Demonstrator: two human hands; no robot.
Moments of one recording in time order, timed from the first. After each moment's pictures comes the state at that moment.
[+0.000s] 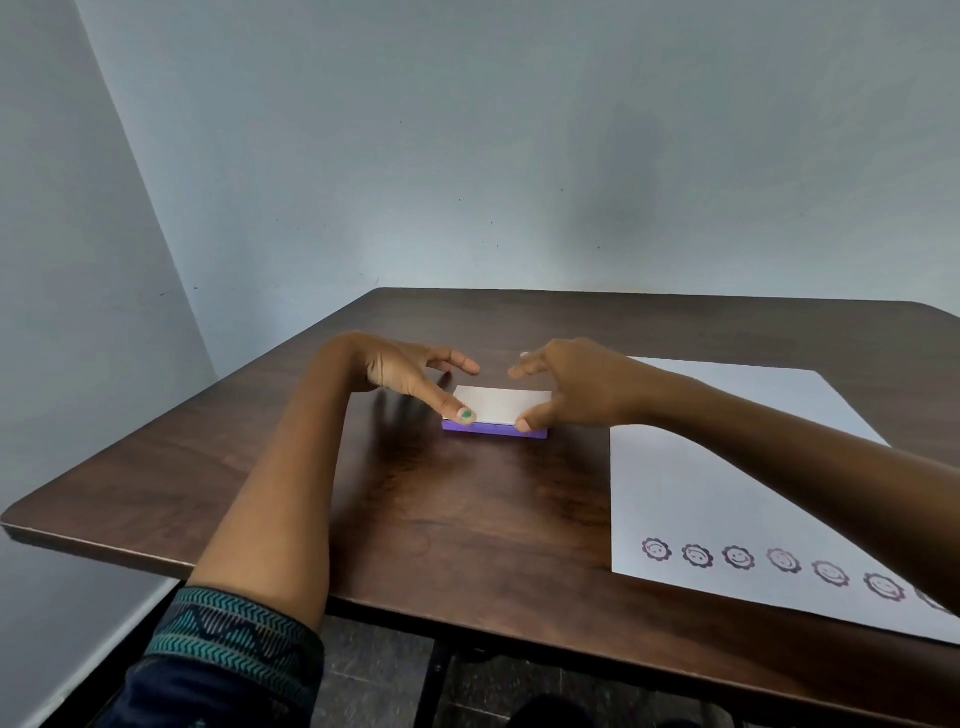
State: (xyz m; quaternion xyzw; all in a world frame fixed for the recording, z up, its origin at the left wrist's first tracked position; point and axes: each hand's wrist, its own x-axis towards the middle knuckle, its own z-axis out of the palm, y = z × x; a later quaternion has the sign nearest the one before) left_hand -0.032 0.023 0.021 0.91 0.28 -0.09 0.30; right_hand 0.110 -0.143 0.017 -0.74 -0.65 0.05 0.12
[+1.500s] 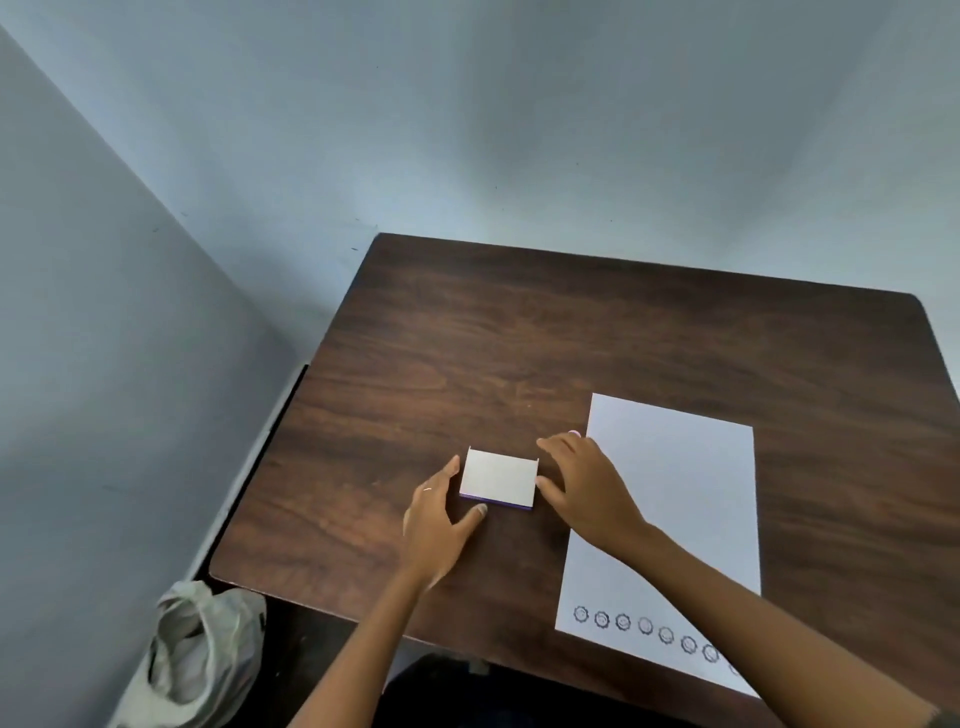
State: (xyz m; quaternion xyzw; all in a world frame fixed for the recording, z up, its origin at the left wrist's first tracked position) left_hand -0.054 -0.066 0.016 0.76 0.51 0.09 0.39; right_hand 0.127 -0.151 0.086 -0.80 -0.53 0.21 0.18
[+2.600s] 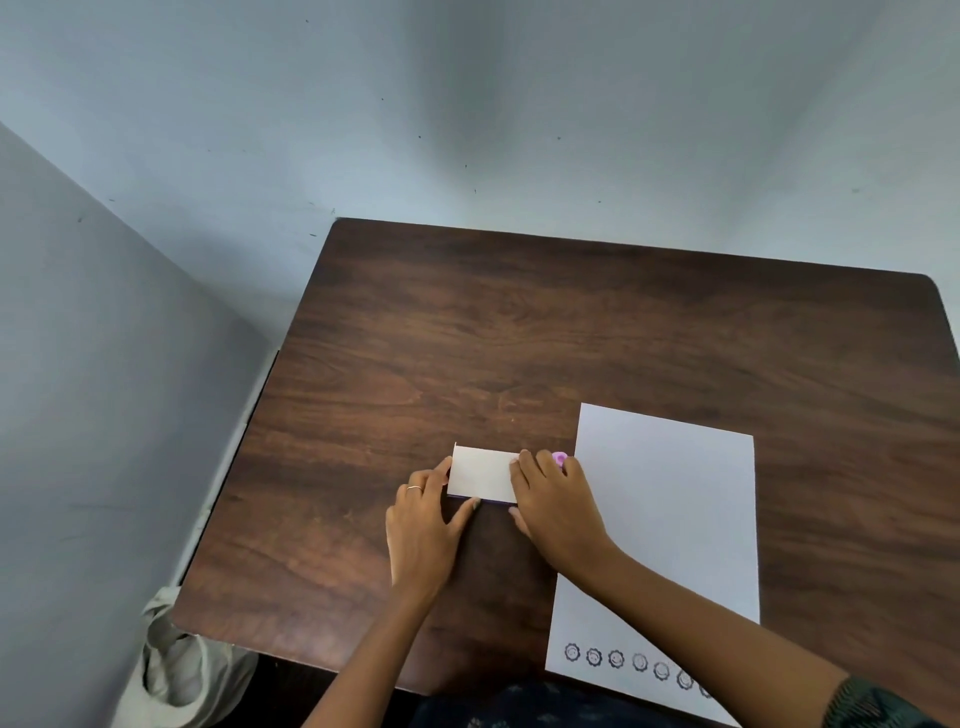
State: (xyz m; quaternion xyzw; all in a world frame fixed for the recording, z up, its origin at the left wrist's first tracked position) left_hand -0.015 -0.041 0.014 0.82 0.52 0.06 0.24; right_hand 0.136 -0.120 0.041 -0.78 -0.63 0.01 -0.02
